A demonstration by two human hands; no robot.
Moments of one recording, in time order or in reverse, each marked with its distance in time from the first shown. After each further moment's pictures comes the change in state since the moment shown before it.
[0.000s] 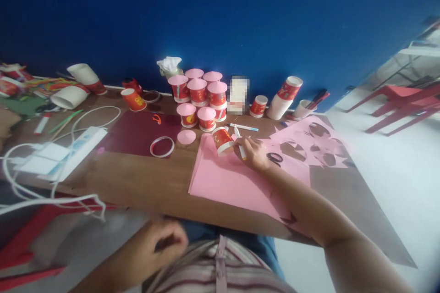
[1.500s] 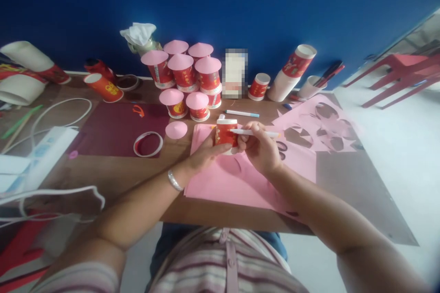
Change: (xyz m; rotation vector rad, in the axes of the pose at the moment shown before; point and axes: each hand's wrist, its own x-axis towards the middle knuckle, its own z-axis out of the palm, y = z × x) left_hand 0.237 0.083 0.007 -0.981 -0.228 0.381; right_hand 0.018 -0.027 -0.014 1.428 0.143 1.122
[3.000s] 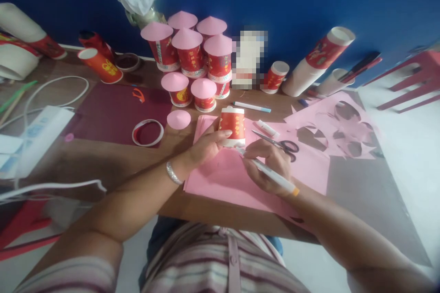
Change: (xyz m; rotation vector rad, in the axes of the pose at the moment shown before) left_hand 0.004 -0.004 -0.009 -0.131 0.145 -0.020; right_hand -0.032 -0.018 0.002 -0.979 -0.235 -0.773
